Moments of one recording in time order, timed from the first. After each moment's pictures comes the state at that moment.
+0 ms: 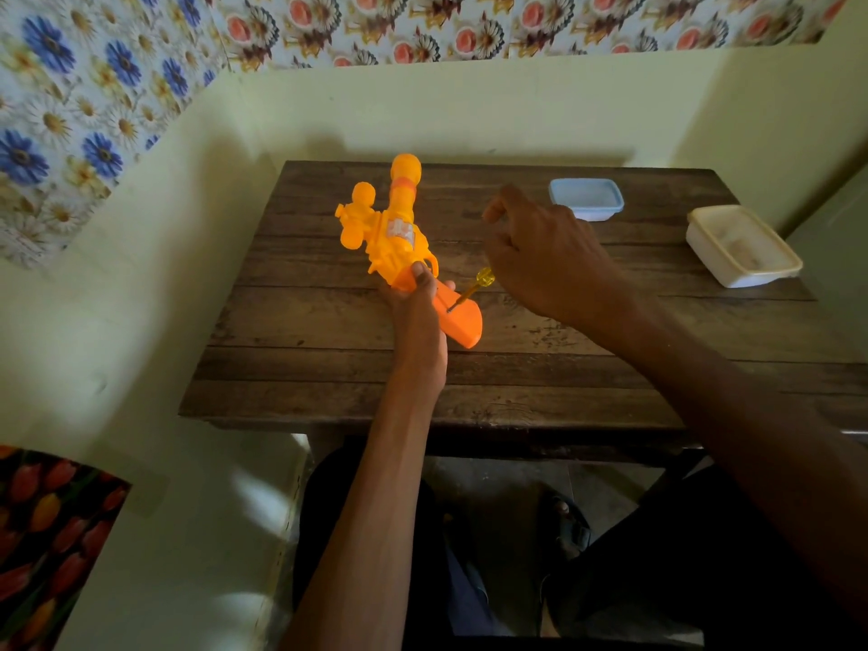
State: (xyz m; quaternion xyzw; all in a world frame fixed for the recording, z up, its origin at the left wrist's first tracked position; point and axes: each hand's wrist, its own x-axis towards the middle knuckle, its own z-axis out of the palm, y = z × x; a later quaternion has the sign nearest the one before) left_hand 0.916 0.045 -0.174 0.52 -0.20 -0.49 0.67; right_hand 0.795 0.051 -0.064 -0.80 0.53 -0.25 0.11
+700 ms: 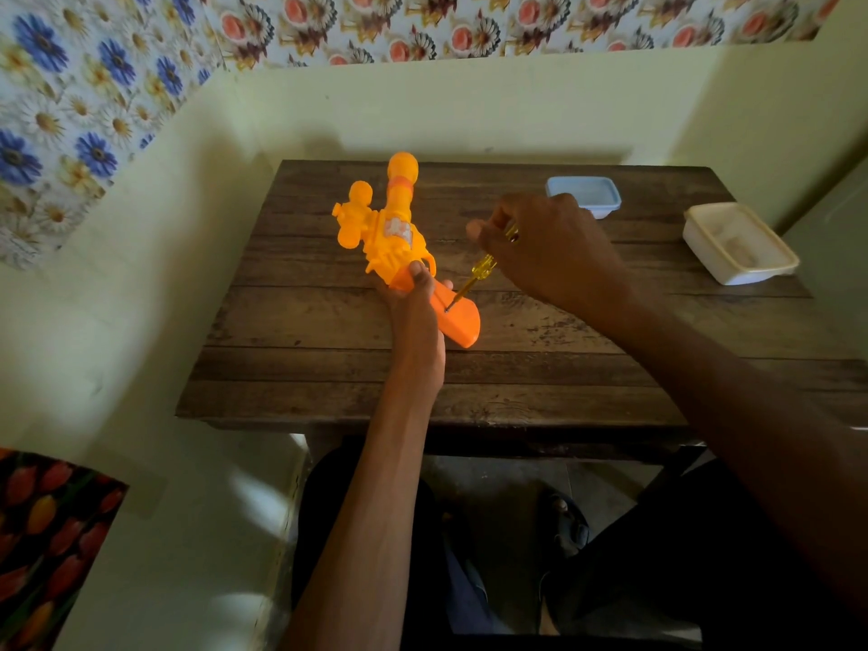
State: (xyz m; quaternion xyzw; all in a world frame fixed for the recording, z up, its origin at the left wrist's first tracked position) left_hand 0.917 0.038 -0.184 0.52 -0.20 -0.48 0.67; right_hand 0.792 0.045 -0.061 -0.78 0.57 -0.25 0.10
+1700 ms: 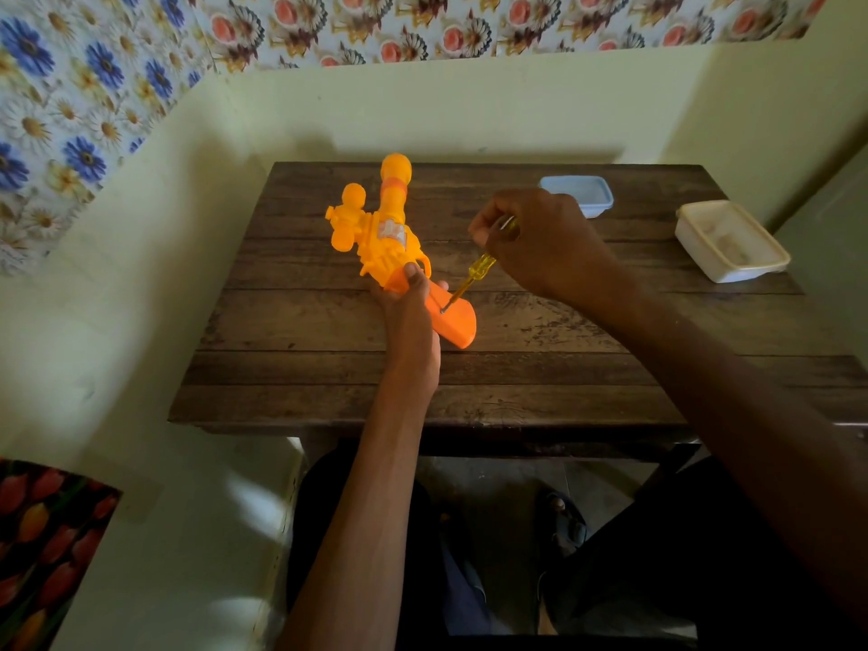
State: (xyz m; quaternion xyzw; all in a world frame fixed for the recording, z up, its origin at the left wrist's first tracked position) left_hand 0.916 0.039 -0.184 0.52 -0.21 -0.48 0.67; right_hand 0.788 0.041 -0.057 -0.77 0.55 -0.27 0.20
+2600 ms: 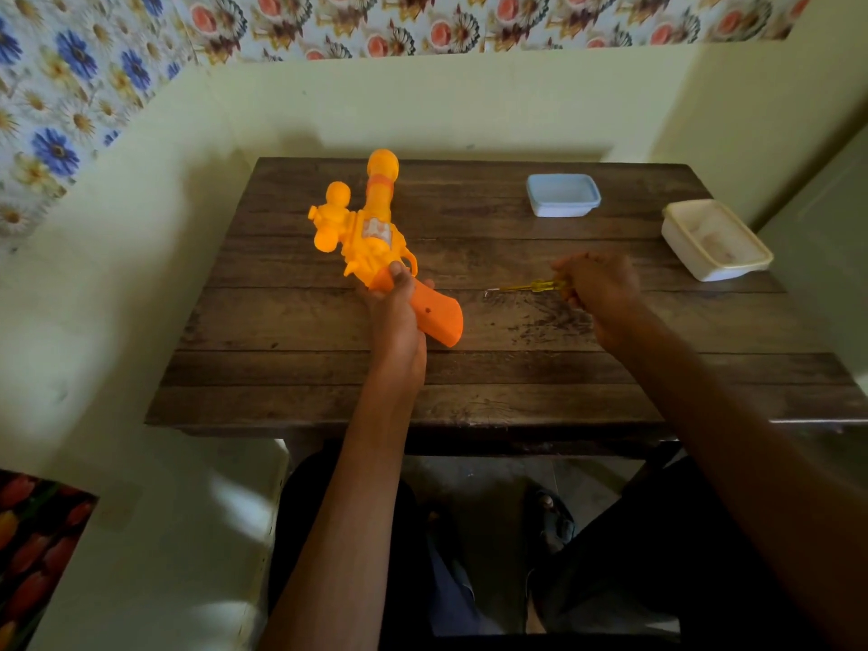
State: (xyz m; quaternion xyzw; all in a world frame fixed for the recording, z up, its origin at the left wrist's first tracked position) left_hand 0.917 0.037 -0.180 0.50 -0.17 -0.51 0.68; right_hand 0.720 0.007 -0.142 -0.42 0.70 -0.40 0.41
